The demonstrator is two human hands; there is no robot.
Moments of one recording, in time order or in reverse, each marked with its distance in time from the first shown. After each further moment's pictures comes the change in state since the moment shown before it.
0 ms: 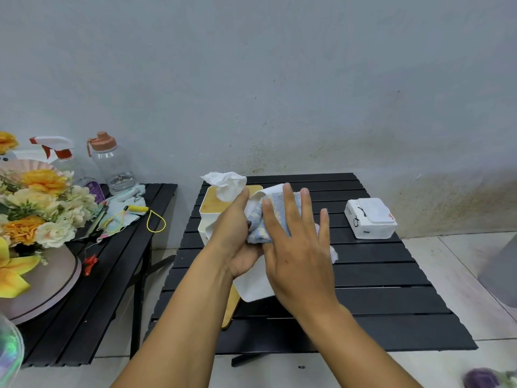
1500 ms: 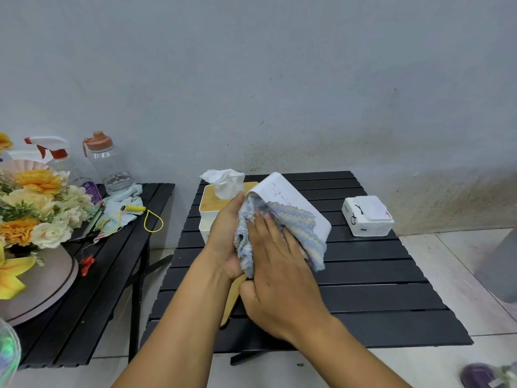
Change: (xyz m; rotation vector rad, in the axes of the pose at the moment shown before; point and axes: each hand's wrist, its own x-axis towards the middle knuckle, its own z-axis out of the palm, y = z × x) left_hand -0.006 -0.005 0.000 -0.193 -0.098 -0.085; right_hand -0.019 -0.019 -0.008 0.235 -0.233 -0.091
